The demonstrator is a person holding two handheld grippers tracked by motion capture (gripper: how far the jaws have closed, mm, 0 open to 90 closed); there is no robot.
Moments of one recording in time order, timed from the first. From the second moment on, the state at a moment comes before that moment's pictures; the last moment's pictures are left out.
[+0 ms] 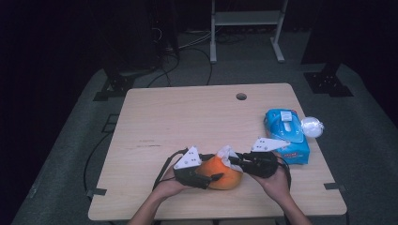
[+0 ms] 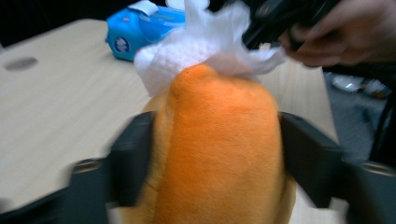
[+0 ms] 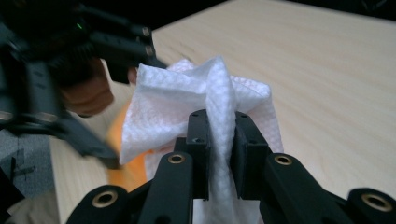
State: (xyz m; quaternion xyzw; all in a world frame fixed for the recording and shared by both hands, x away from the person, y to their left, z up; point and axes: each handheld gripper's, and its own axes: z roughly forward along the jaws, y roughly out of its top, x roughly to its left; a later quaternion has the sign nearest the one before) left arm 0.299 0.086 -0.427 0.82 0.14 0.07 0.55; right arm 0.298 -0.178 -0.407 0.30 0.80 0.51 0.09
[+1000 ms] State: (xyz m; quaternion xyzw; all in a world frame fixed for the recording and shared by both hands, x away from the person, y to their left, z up) left arm 0.307 0.094 -0.422 0.81 0.18 0.08 0.56; right arm 0.294 -0.185 -0.409 0.31 0.79 0.52 0.10
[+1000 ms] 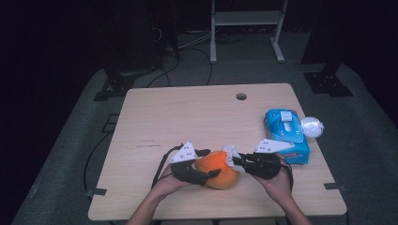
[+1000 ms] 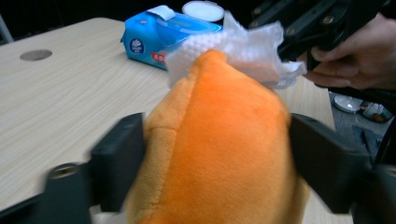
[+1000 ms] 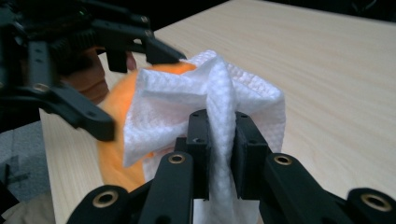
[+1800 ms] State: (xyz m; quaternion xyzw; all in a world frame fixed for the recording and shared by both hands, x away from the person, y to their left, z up) left arm 0.313 0.099 -0.433 0.80 0.20 0.05 0.56; right arm 0.298 -0.193 -0.413 0.32 0.78 0.52 0.09
